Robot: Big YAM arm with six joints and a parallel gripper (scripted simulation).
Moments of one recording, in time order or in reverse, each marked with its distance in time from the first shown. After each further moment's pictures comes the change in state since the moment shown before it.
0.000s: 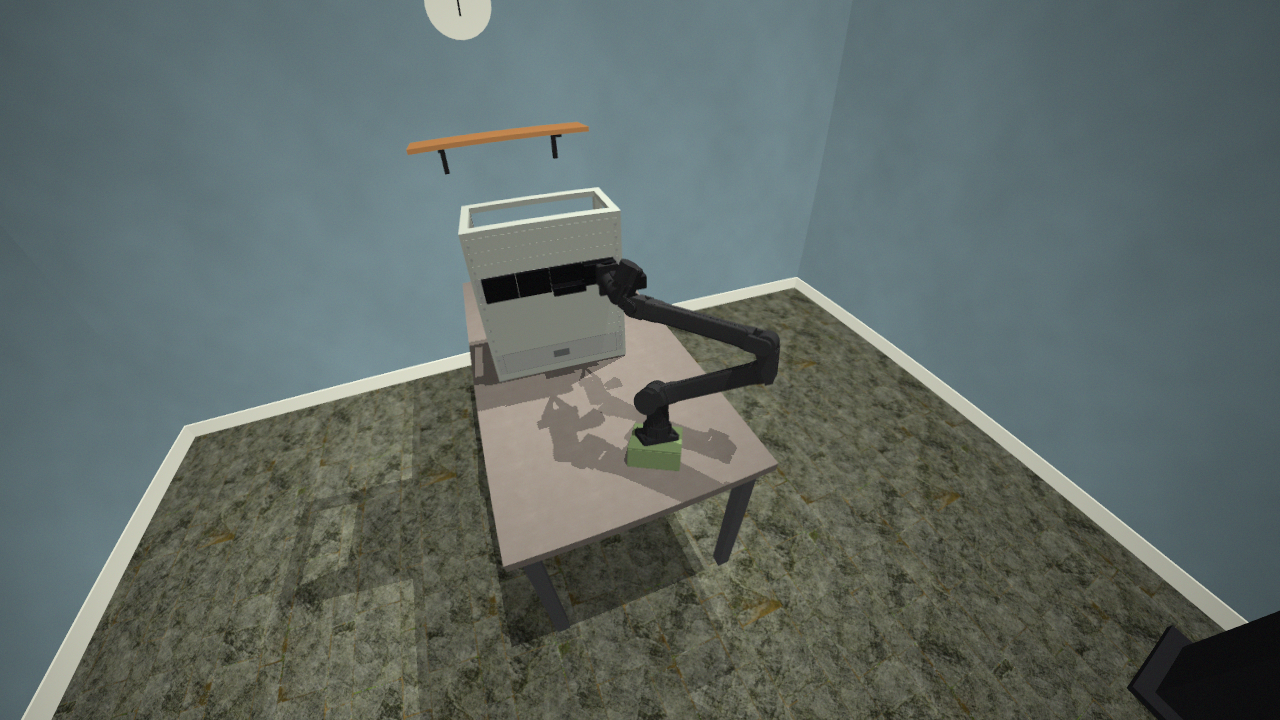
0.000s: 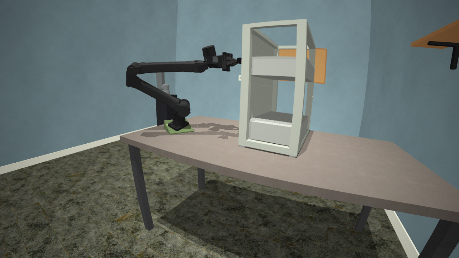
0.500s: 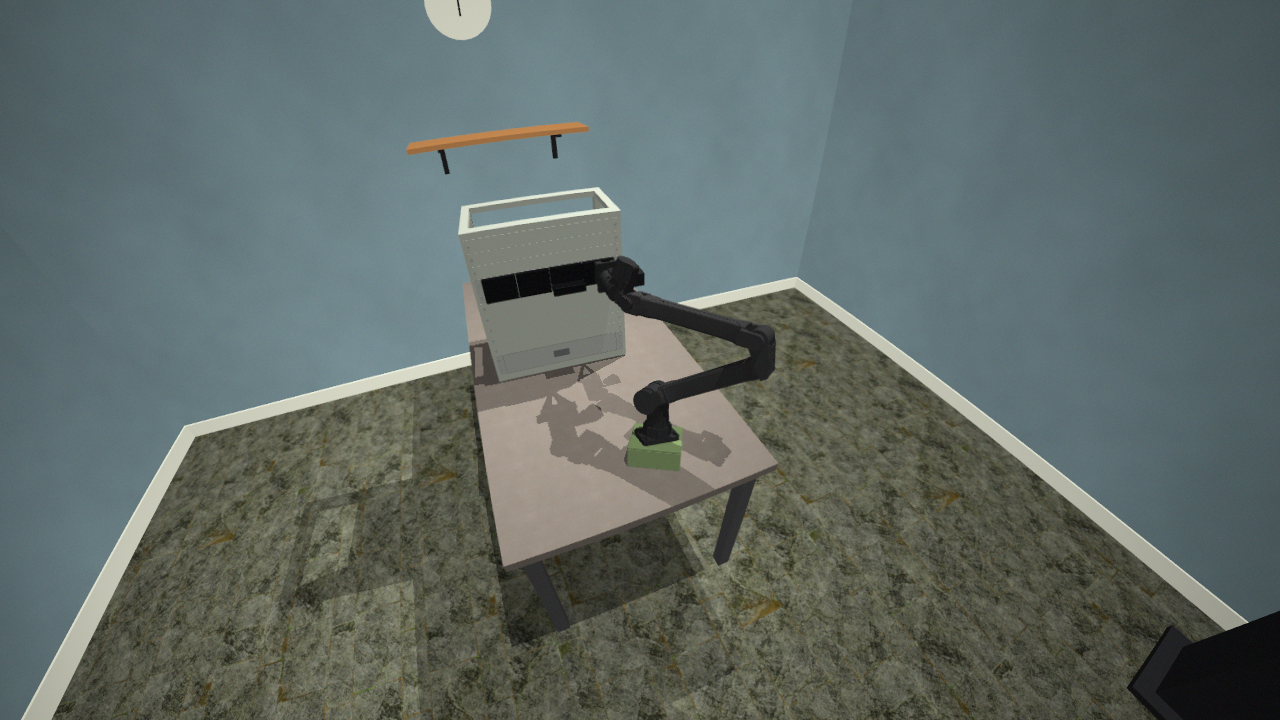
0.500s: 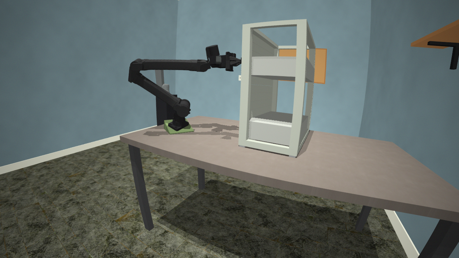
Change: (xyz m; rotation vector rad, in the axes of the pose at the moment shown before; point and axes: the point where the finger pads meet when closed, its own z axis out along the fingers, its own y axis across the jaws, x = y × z) arm 0.000 0.000 0.021 -0.001 0.000 -0.001
